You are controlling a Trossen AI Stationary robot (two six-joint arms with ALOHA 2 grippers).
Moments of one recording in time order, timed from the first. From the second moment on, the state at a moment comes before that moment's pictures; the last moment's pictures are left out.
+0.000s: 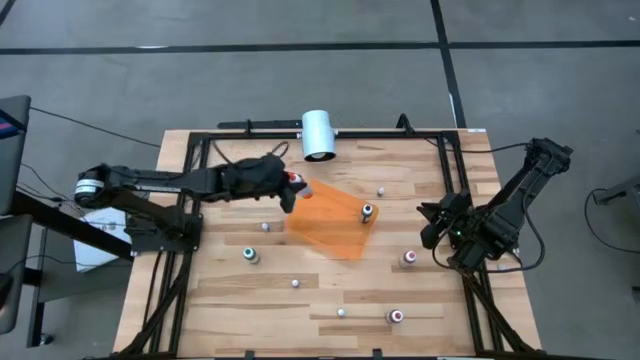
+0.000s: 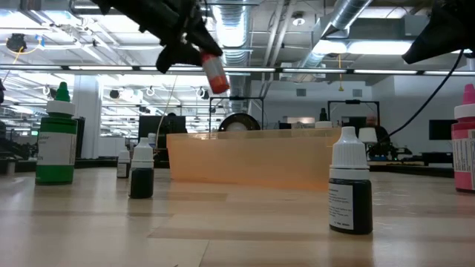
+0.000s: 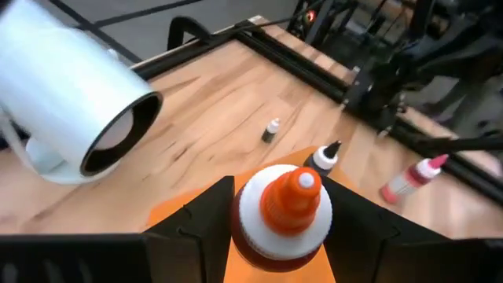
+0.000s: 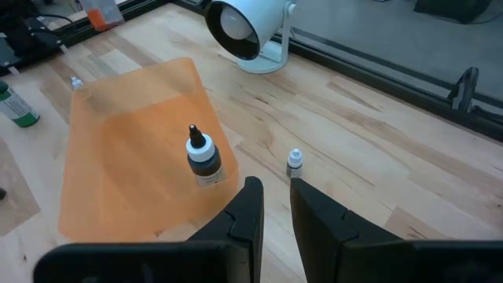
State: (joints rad) left arm 0.11 1.25 0.87 -0.02 -0.25 -0.46; right arm 0.84 1.00 0.81 -1.42 1.00 1.67
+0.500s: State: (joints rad) left arm 0.08 1.71 1.31 -0.38 -0.38 -0.25; right arm 0.84 1.00 0.81 -1.40 0.99 1.67
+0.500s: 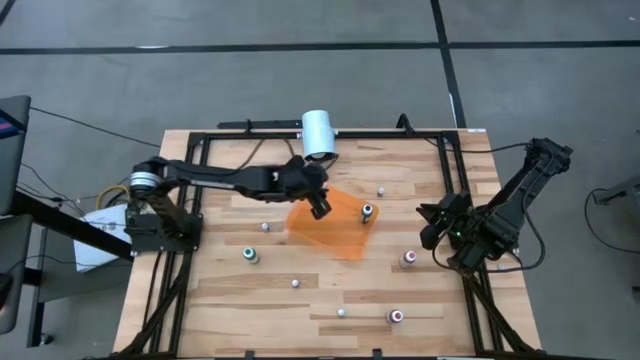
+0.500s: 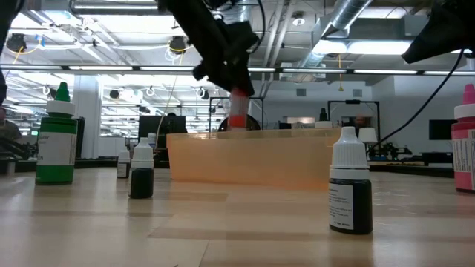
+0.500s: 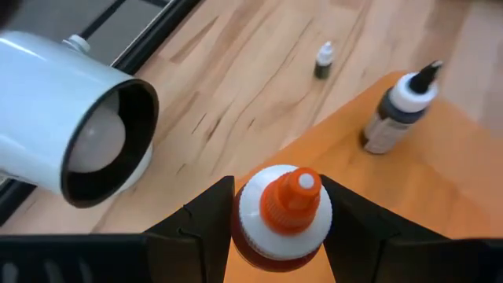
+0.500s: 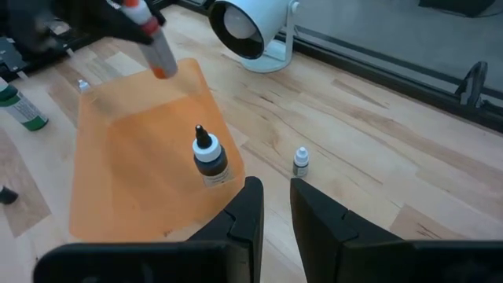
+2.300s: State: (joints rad) left arm 0.15 1.84 1.11 -0.09 -0.46 -0.34; right arm 0.84 1.00 0.81 -1.39 0.99 1.67
